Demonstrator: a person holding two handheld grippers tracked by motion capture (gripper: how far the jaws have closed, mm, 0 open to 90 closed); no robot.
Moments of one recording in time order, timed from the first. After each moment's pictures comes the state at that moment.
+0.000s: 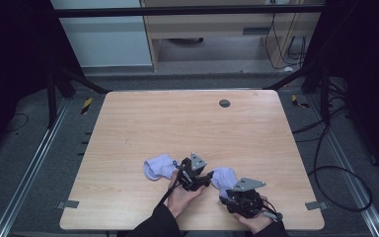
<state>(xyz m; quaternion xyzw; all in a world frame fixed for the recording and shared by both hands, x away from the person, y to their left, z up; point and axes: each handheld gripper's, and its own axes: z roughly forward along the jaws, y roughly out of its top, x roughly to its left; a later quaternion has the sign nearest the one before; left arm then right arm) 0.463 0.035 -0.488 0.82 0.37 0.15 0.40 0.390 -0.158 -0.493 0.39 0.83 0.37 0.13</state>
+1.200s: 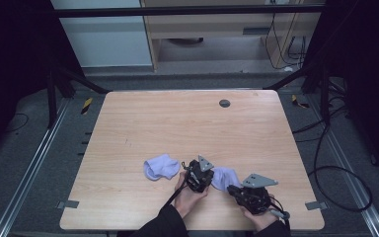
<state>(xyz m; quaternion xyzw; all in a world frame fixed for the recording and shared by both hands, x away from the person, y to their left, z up) 0.464 0.018 -0.500 0.84 0.37 0.15 0.37 0.392 -0.179 -0.478 0.41 0.80 0.42 0.16</state>
